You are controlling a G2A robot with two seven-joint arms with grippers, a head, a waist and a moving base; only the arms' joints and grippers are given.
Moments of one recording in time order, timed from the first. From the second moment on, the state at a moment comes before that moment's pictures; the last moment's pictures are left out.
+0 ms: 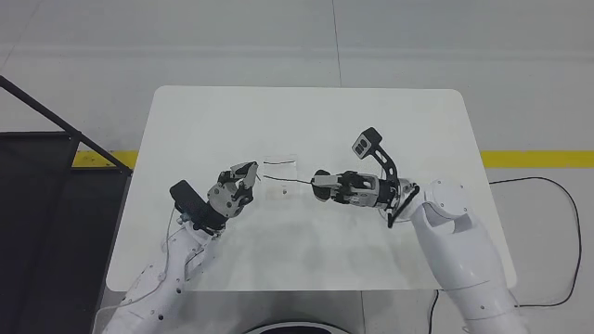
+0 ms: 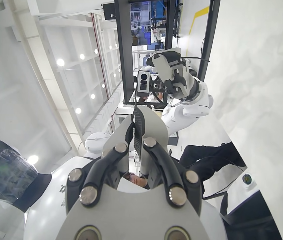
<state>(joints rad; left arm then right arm) 1.31 -1.17 -1.18 -1.42 1.36 -0.37 0.92 -1.02 -1.23 1.21 -1.47 0.55 0.01 1.17</state>
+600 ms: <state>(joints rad) 1.31 -1.19 -1.17 -1.43 1.31 -0.30 1.00 -0.95 -1.26 1.13 -1.38 0.72 0.13 1.07</state>
